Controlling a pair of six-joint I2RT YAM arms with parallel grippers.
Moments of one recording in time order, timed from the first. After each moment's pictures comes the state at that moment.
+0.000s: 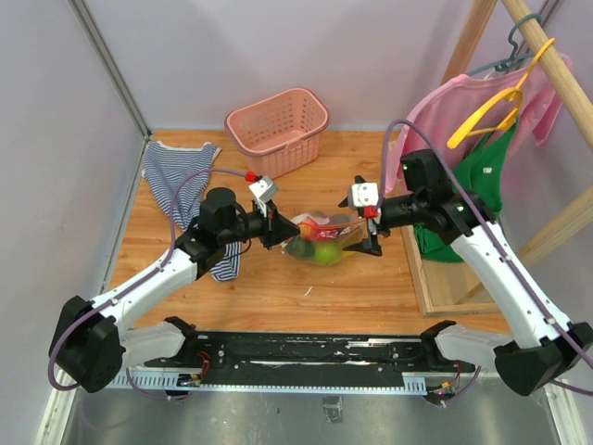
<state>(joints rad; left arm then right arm) -0.56 1.12 0.70 0.17 0.58 -0.23 0.45 1.15 1.32 -0.92 -0.92 -0.98</state>
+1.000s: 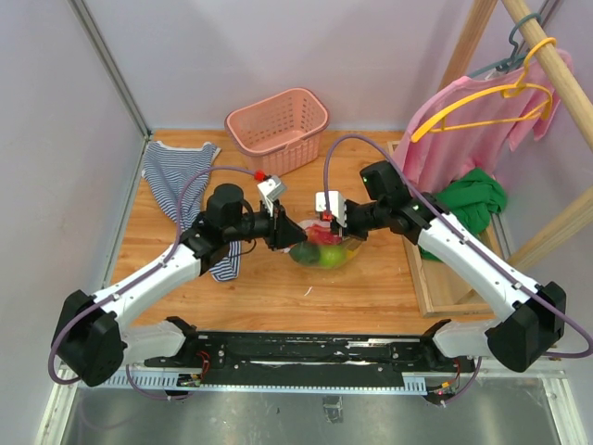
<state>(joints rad) -0.60 1.17 0.78 0.09 0.62 -0.26 0.62 1.30 1.20 -0.72 -0.54 -0.86</state>
